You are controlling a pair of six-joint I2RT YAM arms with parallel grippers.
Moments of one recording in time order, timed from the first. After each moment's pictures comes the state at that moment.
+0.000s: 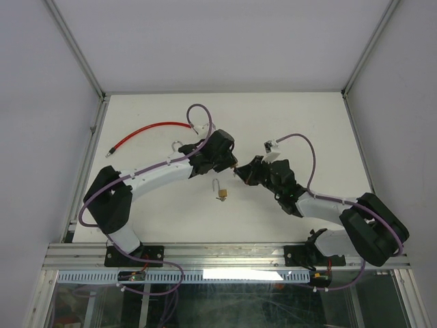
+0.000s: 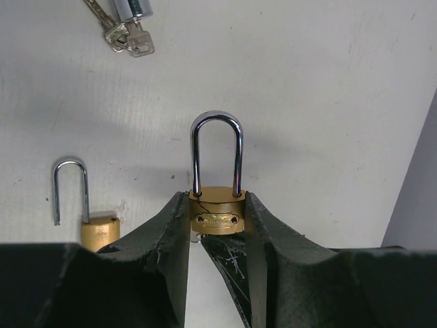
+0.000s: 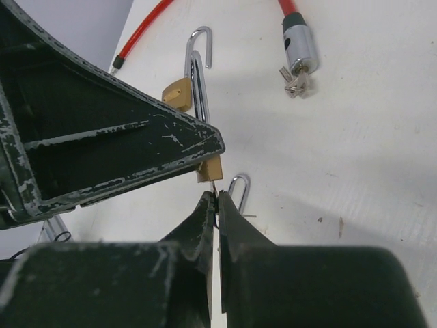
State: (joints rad) left arm -0.88 1.69 1.26 -0.42 -0.26 -1.20; right arm 0.68 1.30 0.39 0.65 -0.05 0.74
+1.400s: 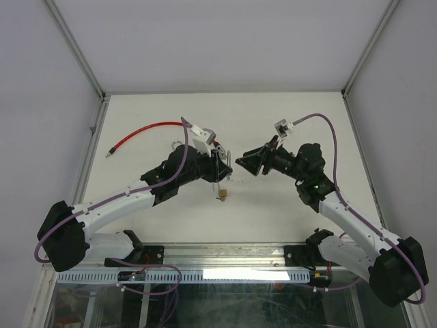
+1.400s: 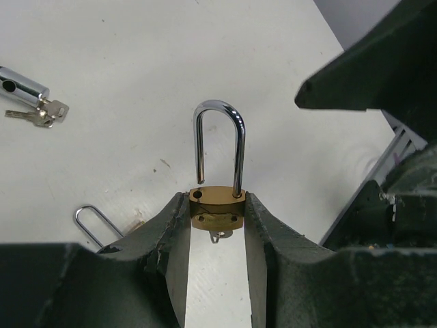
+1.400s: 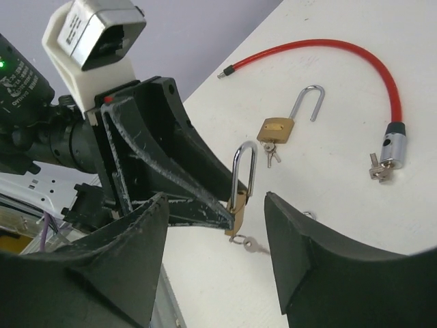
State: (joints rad) left arm -0.85 1.22 0.80 0.09 0.04 -0.54; right arm 0.50 0.96 0.57 0.36 -0.54 0.56
